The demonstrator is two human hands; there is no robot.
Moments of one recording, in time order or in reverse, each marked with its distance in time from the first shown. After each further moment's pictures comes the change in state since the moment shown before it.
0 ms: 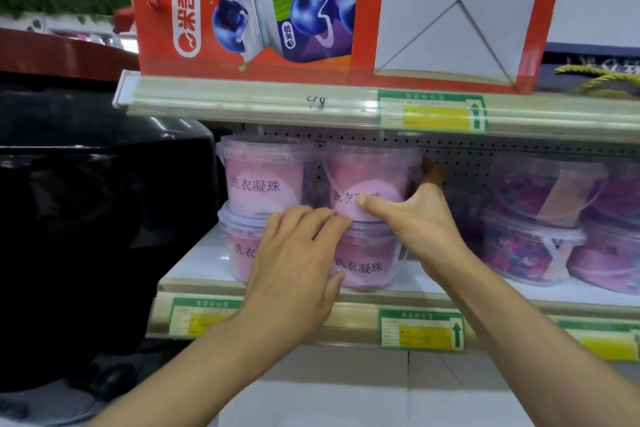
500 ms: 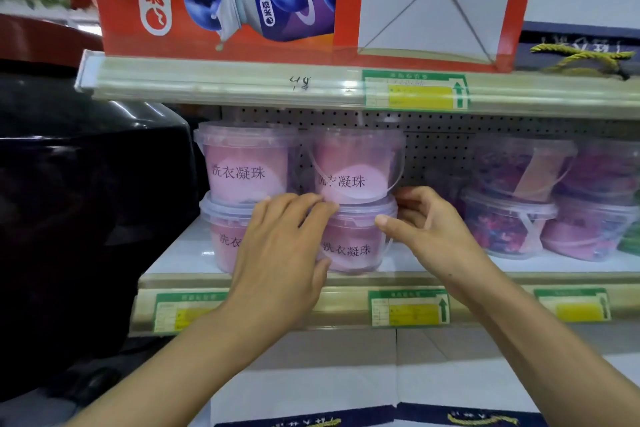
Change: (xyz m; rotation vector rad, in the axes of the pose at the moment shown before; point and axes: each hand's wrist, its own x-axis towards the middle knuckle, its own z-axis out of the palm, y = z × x) left_hand -0.002 -0.004 0.000 -0.018 -0.009 0.020; right_hand -0.016 0.053 -0.021 0.127 -0.147 0.029
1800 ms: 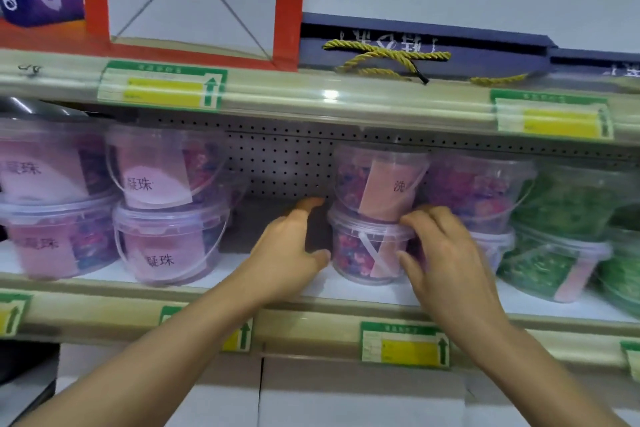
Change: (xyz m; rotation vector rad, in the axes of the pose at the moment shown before) left_hand 0.114 0.166 0.103 -0.461 -0.346 -0.452; right_hand 0.016 0.080 -0.209 -0.913 0.187 -0.532
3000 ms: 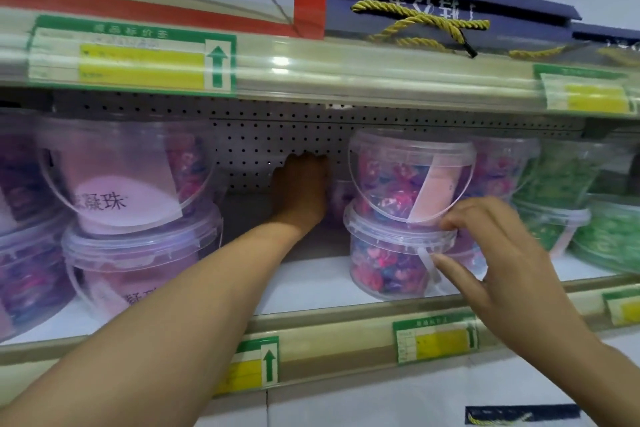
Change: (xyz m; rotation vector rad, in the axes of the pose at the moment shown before) left_hand 0.112 -0.022 0.022 0.307 0.194 0.179; right_hand -0.016 -0.012 -0.019 -0.083 0.076 -0.050
